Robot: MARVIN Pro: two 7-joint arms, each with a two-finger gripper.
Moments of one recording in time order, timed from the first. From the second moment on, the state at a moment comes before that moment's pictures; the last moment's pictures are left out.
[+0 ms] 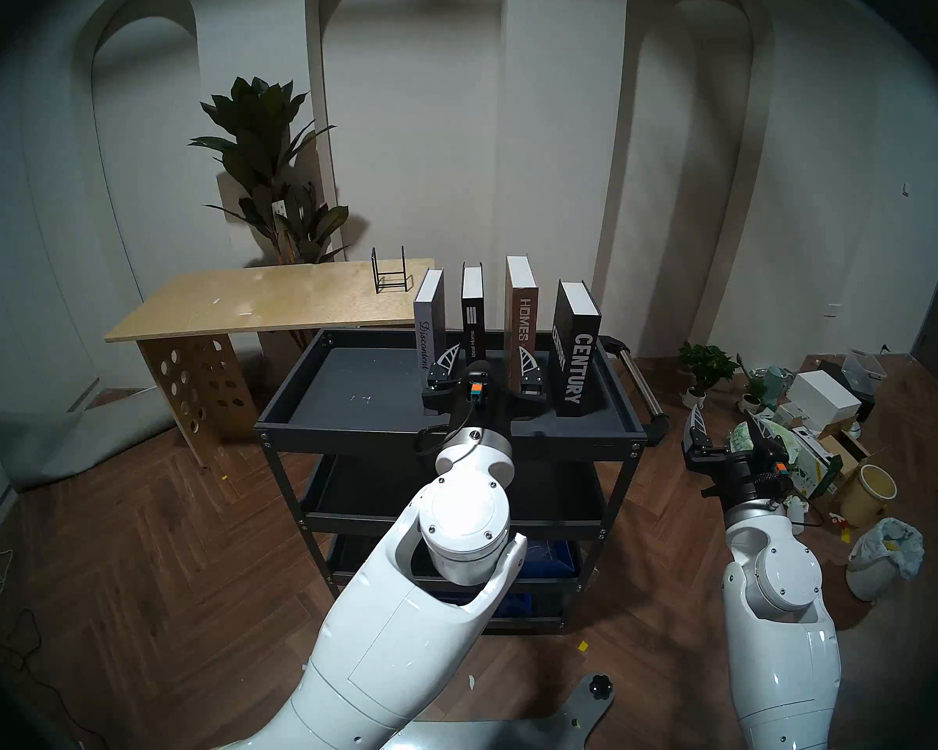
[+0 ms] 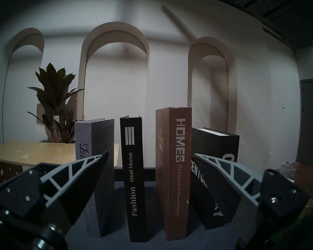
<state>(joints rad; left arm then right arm) 1.47 -1.53 -0.95 -1.84 -0.04 0.17 0.52 -1.85 -1.46 1.86 -1.84 0.21 -0.16 0.08</state>
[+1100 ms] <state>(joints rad) 1.34 -1.55 -0.80 -1.82 -0.08 0.26 0.70 -1.80 -1.46 1.81 -1.82 0.22 -0.17 0.09</state>
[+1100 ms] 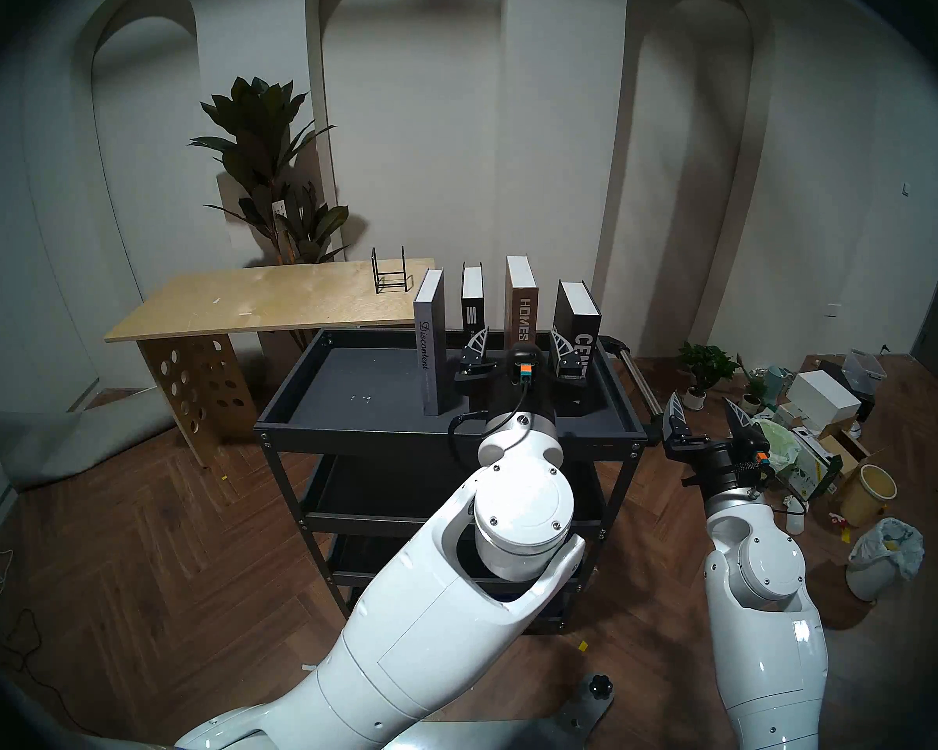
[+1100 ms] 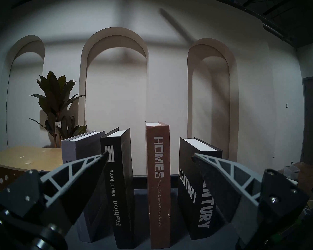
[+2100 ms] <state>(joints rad) 1.15 -1.72 -0.78 -1.54 -0.06 0.23 0.68 -1.83 -1.47 1.86 -1.82 0.25 -0.18 0.09</state>
